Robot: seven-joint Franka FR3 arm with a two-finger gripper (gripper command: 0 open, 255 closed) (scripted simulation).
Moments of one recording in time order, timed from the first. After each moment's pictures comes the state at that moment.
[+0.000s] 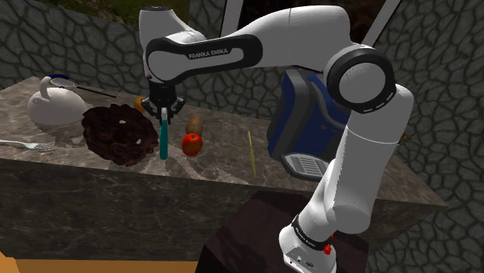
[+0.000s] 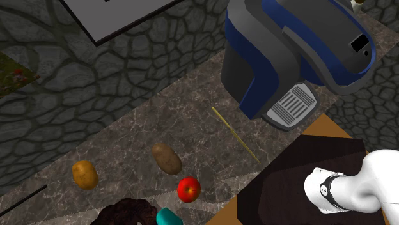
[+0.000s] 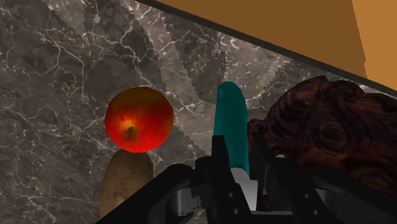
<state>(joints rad) 0.24 0.23 0.09 -1.75 -0.15 1.96 0.90</state>
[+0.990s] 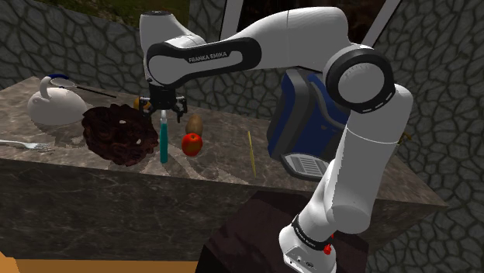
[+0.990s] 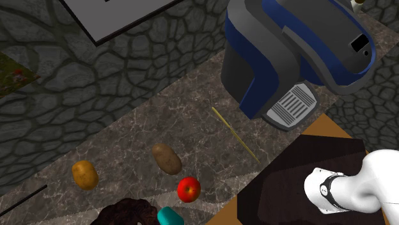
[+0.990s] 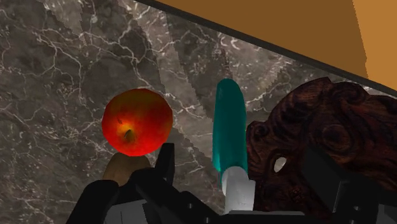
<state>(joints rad) 0.24 0.24 0.09 -1.77 -0.15 1.99 0.90</state>
